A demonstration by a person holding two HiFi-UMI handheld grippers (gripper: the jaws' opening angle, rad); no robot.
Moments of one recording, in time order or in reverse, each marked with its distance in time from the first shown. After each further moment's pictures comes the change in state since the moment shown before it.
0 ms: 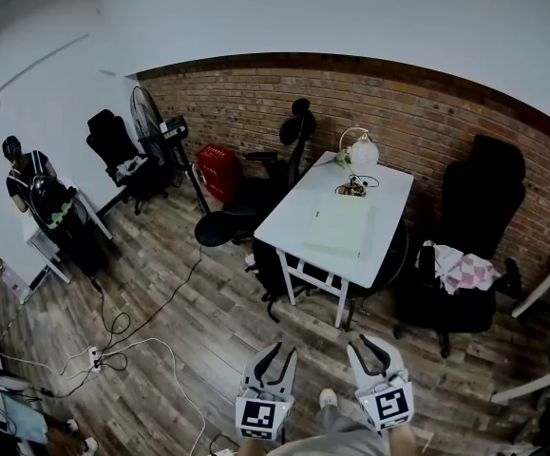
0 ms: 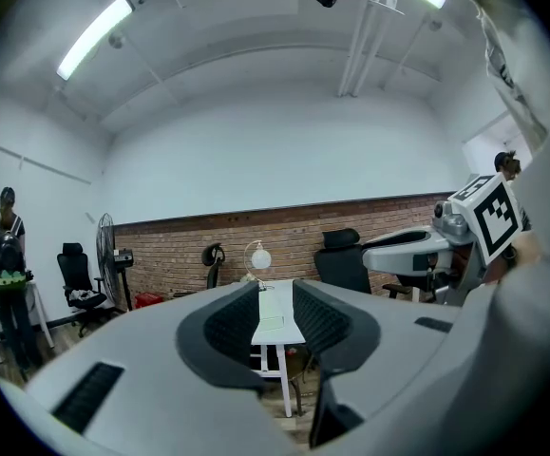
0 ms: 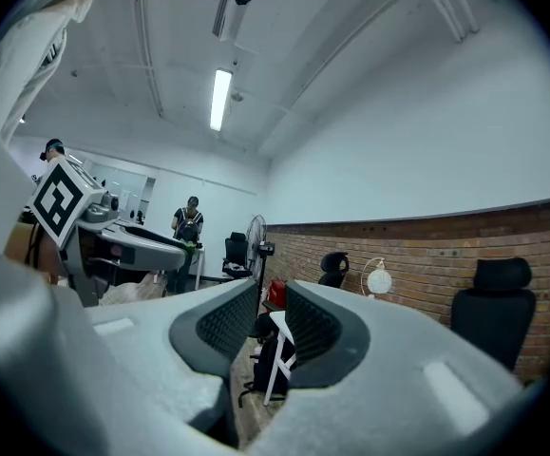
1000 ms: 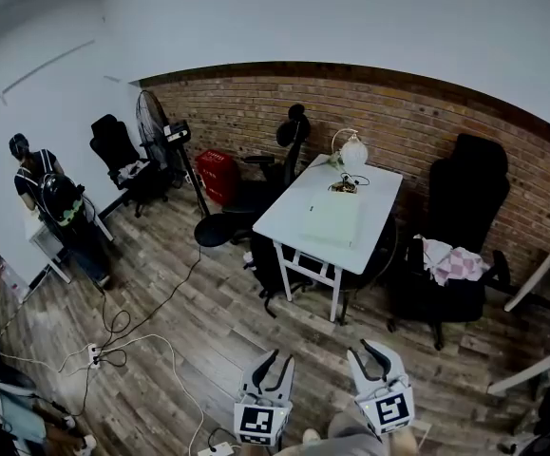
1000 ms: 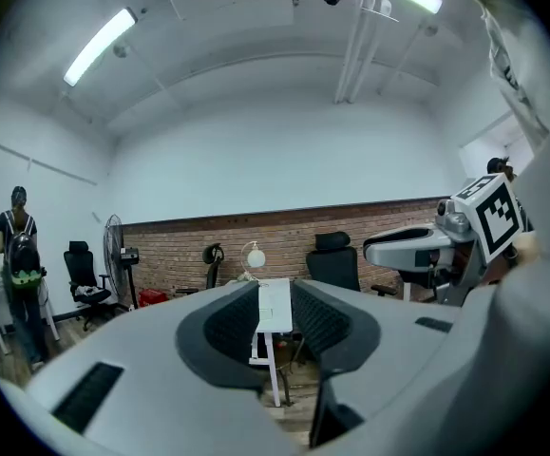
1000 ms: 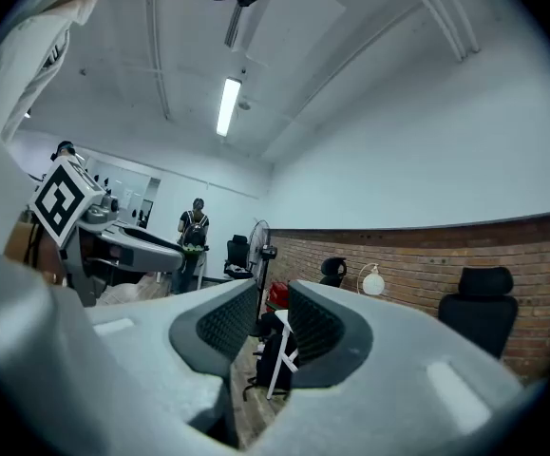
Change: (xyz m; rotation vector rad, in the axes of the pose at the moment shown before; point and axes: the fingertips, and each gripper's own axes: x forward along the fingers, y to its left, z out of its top) left arm -0.100 -0.056 -0.003 -0.013 -0.002 0.011; right arm -0.102 0.052 0.018 -0.025 -0.017 -0.012
